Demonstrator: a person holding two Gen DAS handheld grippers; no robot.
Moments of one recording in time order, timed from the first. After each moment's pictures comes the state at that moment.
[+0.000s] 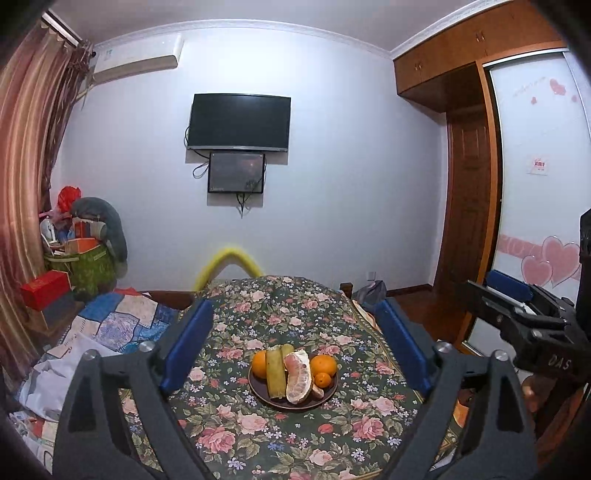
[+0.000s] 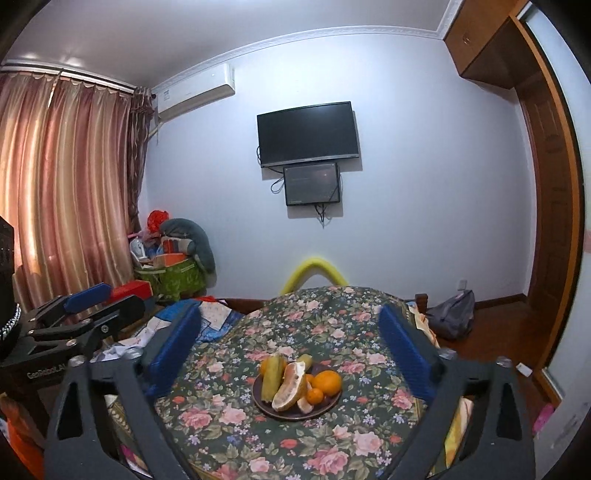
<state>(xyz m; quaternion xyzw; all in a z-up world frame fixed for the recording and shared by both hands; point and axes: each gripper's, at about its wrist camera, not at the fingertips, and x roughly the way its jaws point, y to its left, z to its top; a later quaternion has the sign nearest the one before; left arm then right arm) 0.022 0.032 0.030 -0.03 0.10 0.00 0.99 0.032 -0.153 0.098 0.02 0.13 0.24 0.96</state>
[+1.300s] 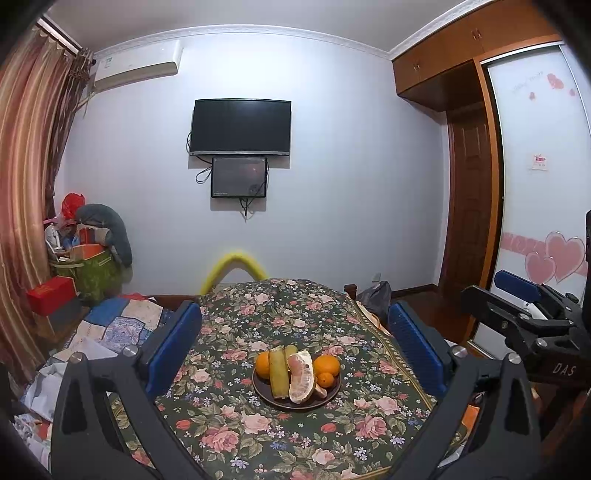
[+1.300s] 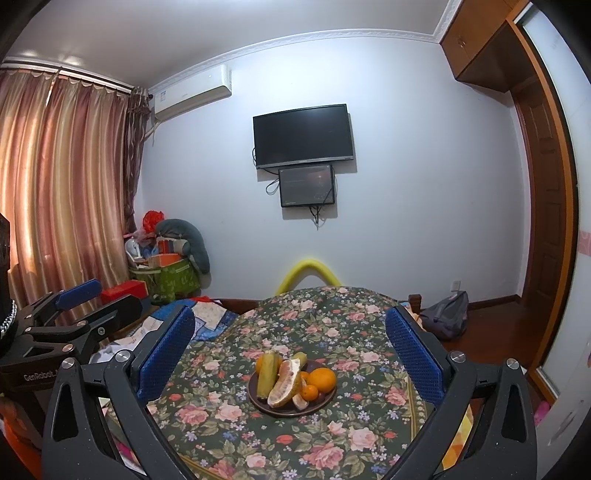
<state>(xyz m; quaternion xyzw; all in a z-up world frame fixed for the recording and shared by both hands) 0.012 0.022 0.026 -0.02 0.10 0.01 1.00 0.010 -0.163 0.097 0.02 0.12 0.23 0.97</state>
